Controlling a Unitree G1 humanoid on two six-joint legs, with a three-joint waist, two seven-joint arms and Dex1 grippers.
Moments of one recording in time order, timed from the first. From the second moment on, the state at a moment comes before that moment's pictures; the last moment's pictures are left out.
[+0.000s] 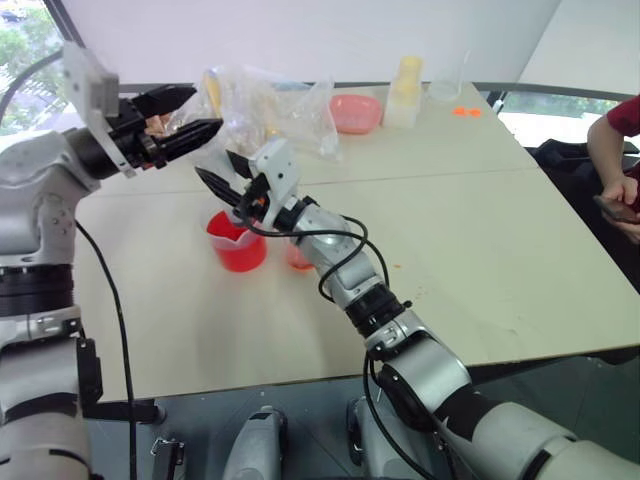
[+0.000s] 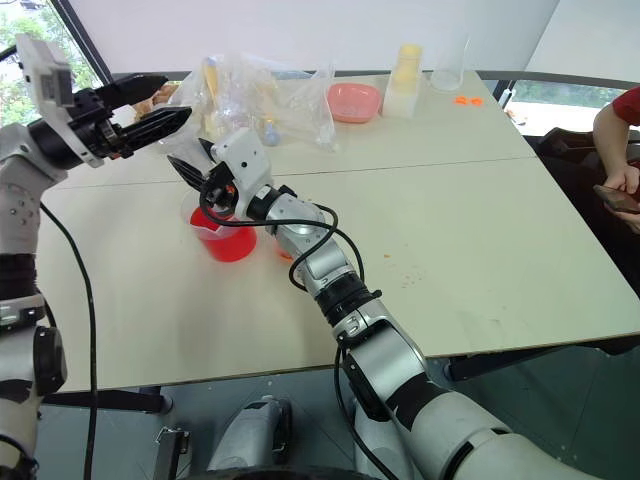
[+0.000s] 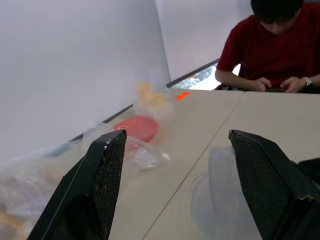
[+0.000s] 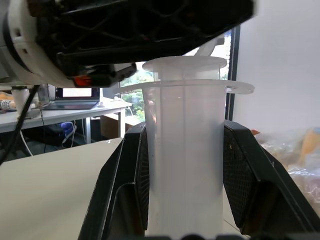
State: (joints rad) left arm -0.80 0.80 0.22 0.19 -0.54 0.37 -1.01; right arm -0.95 0.18 0.25 0.63 0.22 -0.19 0.47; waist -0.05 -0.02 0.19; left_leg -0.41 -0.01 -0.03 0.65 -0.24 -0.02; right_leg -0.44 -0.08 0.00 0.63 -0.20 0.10
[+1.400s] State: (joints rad) left arm -0.83 0.76 0.15 0.18 -0.43 0.29 -0.98; right arm -0.92 0.18 0.24 0.63 0.22 -0.20 0.41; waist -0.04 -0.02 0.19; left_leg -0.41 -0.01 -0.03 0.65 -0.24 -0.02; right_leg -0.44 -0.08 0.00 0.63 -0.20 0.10
